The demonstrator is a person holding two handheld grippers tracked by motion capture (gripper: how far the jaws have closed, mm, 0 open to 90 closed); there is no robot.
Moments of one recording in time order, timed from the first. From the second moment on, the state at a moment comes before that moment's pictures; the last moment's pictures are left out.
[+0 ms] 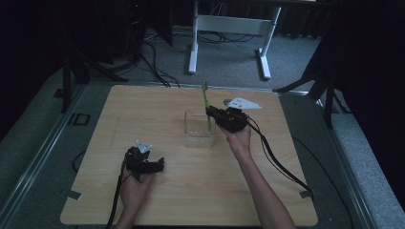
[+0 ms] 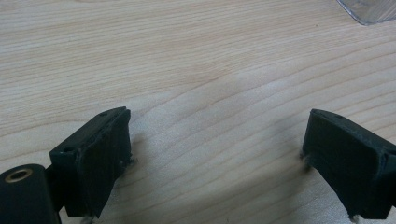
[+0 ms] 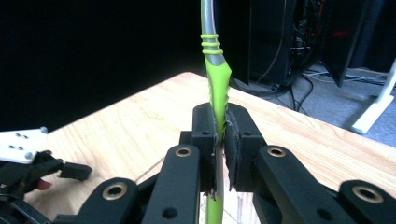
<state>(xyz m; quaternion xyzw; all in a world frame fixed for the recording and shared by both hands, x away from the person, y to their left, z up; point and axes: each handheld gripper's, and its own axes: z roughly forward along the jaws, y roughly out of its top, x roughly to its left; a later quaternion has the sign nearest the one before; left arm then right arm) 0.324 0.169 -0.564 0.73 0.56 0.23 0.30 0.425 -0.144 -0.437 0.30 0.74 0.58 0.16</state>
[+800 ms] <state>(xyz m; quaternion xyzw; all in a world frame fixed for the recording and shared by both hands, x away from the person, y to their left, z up) 0.324 0.169 -0.564 0.73 0.56 0.23 0.30 0.427 -0.136 -0.454 0.30 0.79 0.52 0.17</state>
